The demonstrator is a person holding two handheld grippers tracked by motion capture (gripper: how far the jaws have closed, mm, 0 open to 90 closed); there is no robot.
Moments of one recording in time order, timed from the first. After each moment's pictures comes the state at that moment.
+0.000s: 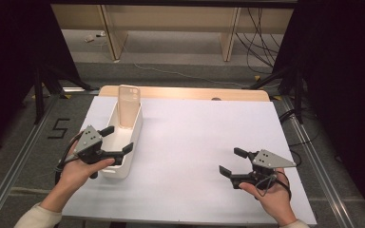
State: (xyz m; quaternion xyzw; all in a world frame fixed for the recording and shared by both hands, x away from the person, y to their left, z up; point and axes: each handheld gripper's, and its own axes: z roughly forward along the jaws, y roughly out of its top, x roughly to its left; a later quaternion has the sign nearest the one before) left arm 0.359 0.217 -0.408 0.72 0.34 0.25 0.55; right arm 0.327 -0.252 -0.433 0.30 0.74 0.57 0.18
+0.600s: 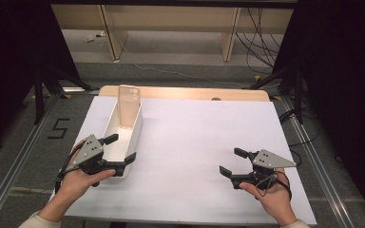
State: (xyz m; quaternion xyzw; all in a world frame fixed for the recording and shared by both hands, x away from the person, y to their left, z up) left arm 0.338 0.211 -0.417 0.73 0.31 0.24 0.56; right arm 0.326 -0.255 -0.431 0.30 0.75 0.55 0.18
